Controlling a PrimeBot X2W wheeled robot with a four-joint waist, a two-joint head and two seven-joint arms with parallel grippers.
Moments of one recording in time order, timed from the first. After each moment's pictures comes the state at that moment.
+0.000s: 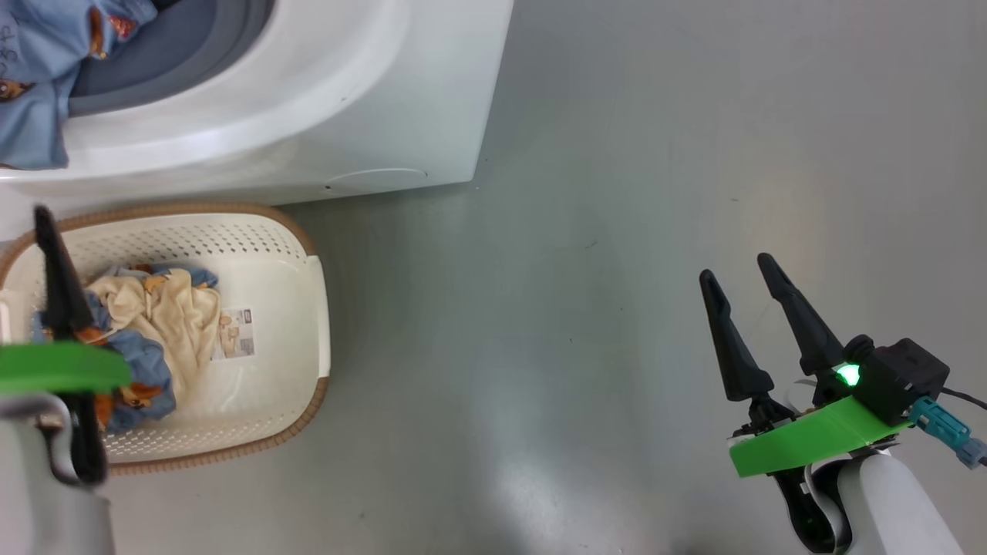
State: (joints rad) left arm -0.49 0.10 0.27 0.40 -0.16 -0.13 -0.26; right arm -0.23 -0.14 0.11 0.08 0.32 0.13 -0.26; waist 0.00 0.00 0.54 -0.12
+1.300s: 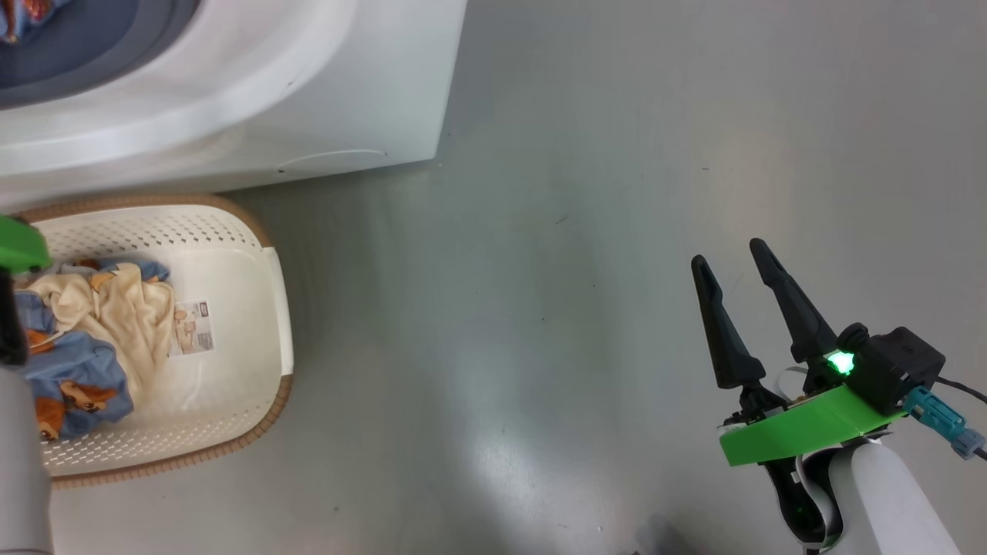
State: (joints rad) left arm -0.85 0.24 0.22 0.72 -0.16 -0.13 -0.26; right arm -0.25 -0.12 0.12 0.08 0.32 0.13 -0.26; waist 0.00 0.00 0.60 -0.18
